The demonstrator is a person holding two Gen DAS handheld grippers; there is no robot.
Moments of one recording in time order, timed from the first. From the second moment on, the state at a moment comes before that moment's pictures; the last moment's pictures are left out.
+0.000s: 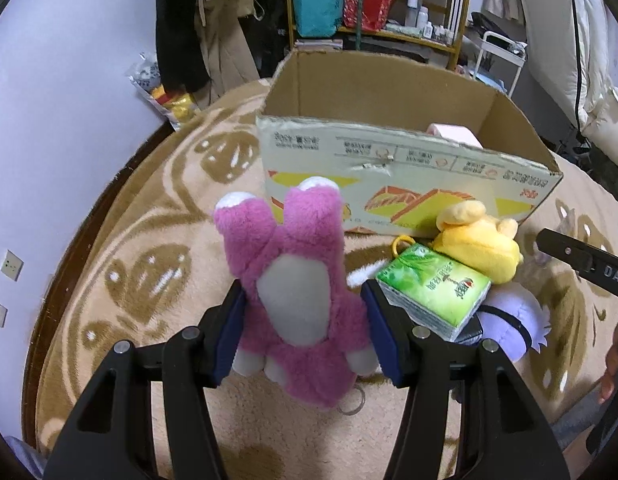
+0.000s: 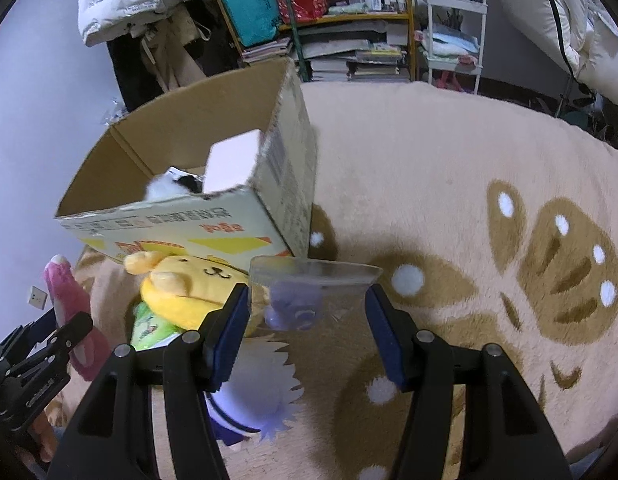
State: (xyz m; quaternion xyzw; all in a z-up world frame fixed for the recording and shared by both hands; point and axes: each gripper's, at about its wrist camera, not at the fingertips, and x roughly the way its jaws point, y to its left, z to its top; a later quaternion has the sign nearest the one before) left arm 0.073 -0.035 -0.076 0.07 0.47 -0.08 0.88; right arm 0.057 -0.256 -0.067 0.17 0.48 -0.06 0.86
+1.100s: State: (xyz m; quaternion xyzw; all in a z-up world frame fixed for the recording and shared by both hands) left arm 0.063 -0.049 0.011 0.08 0.18 -0.03 0.98; right arm 0.050 -0.214 0.039 0.06 0.21 -0.06 0.97
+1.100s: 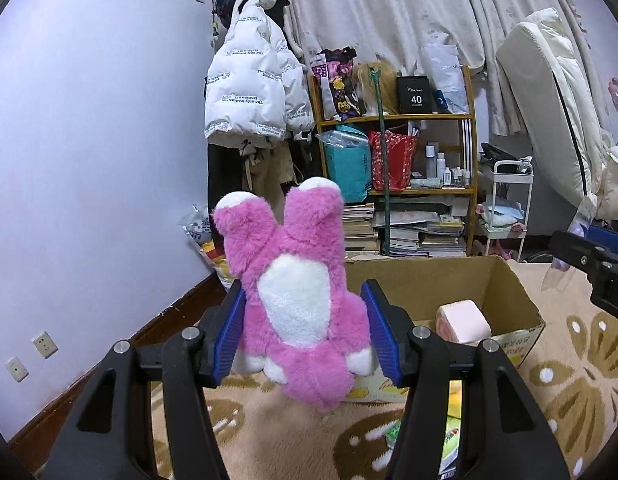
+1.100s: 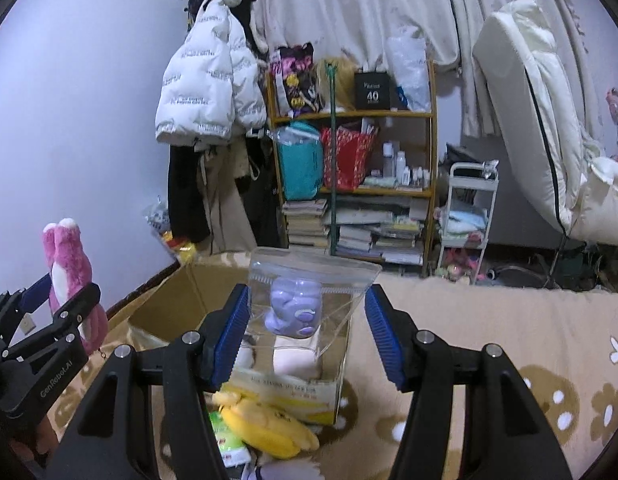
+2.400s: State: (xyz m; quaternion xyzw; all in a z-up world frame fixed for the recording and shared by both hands) left arm 0.142 -0.076 -0.026 0.08 0.28 -0.12 0.95; right arm 0.115 -0.232 -0.021 0.11 0.27 0.01 0.96
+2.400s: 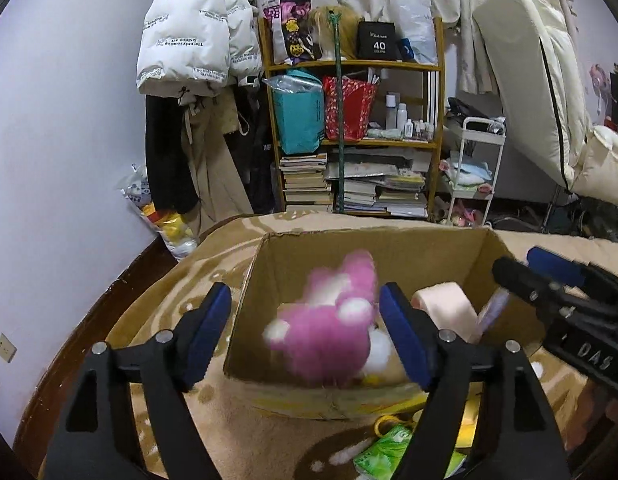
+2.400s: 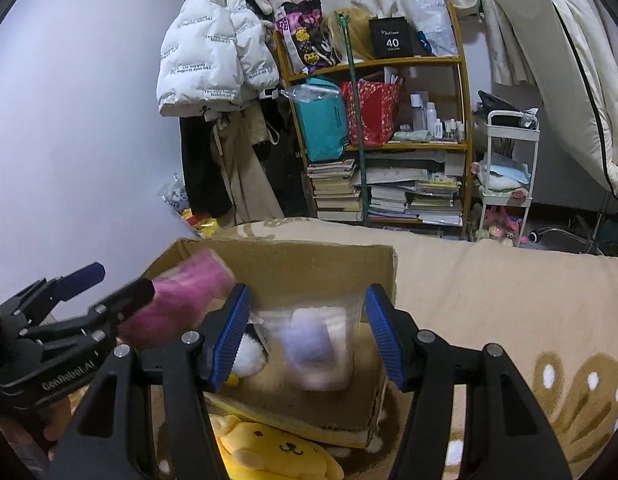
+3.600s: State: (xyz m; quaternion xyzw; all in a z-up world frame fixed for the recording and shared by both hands) left arm 0.065 -0.044 0.014 0.08 0.28 -0.10 0.95; right arm 0.036 -0.217 0.016 0.10 0.26 -0.01 0.96
